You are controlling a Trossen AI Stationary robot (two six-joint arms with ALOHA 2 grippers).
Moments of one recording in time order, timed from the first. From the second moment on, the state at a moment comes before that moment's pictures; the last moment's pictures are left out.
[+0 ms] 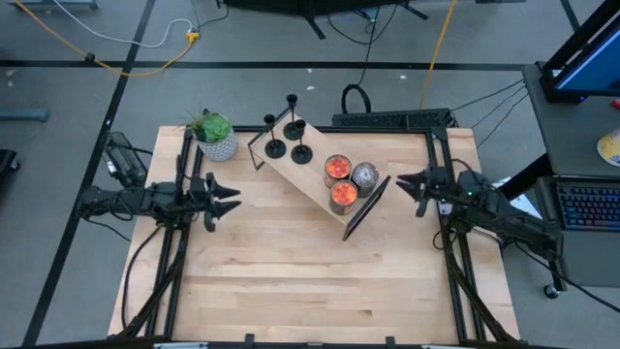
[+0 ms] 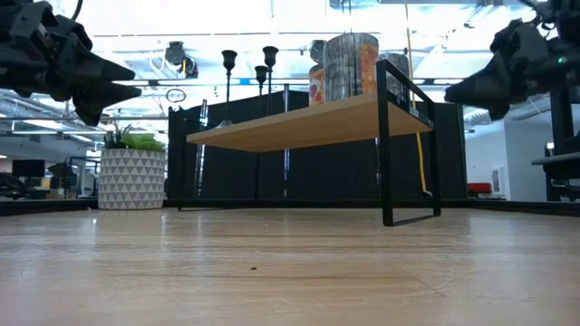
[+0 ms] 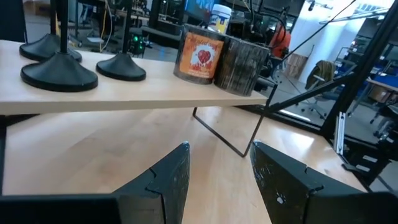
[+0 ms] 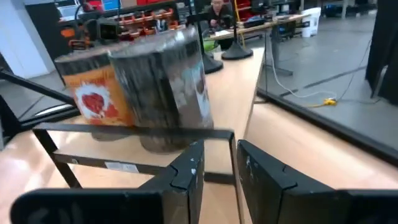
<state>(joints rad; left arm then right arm) -0.10 0.00 0.07 -0.10 -0.25 -0.29 -0.38 0.00 0.19 -0.28 -0.06 0.18</state>
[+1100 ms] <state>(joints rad) -0.10 0.01 0.07 -0.14 -0.23 -0.30 -0.38 0.00 0.05 -0.10 0.21 0.01</state>
